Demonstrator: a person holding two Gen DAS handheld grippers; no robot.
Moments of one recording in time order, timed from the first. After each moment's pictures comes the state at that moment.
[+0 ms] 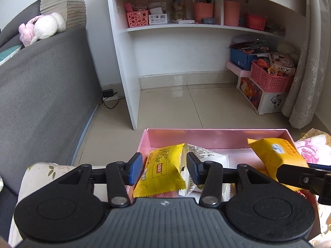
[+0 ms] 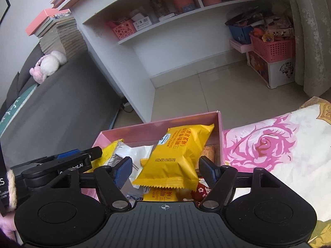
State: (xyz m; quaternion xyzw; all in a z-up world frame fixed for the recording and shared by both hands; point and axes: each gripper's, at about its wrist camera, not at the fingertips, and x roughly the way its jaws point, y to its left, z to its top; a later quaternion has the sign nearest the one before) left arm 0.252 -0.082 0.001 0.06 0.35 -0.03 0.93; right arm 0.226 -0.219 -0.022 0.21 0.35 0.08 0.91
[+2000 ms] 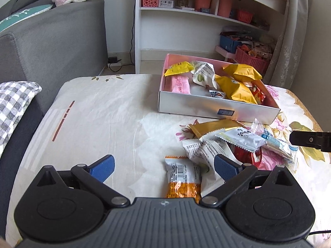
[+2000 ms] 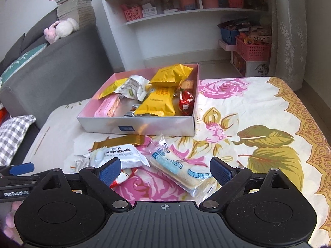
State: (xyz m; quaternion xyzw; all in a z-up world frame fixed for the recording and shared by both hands) left arm 0.060 0.002 -0.019 -0.01 0.39 -0.07 0.92; right arm 0.045 -0.190 -0.026 0.11 0.37 0.04 0.92
